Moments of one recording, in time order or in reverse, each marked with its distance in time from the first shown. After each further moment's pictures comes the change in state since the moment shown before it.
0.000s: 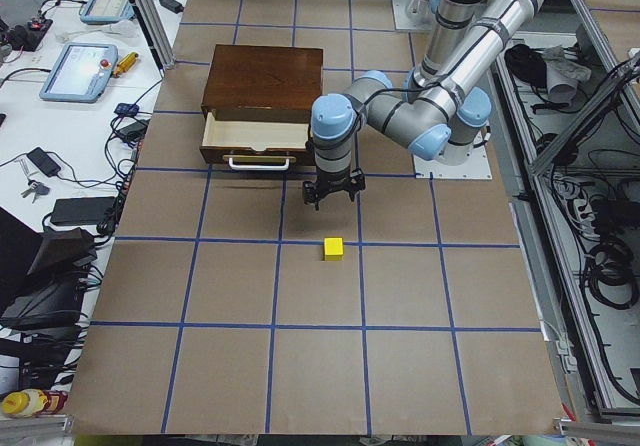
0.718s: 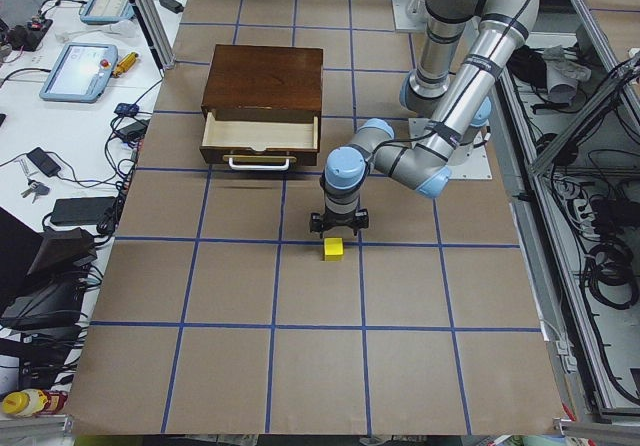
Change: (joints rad) left arm 0.092 -0.138 -0.088 0.230 -0.060 0.214; right arm 0.000 0.000 0.000 0.000 0.000 0.000
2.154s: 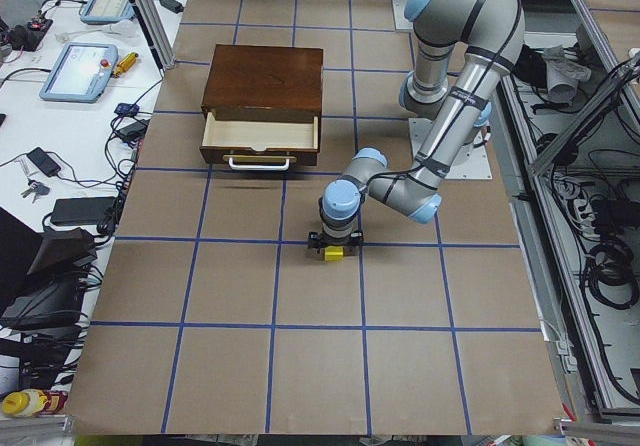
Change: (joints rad) left arm 0.022 -0.144 -0.002 0.105 -0.037 0.061; right arm 0.000 0.000 0.000 0.000 0.000 0.000
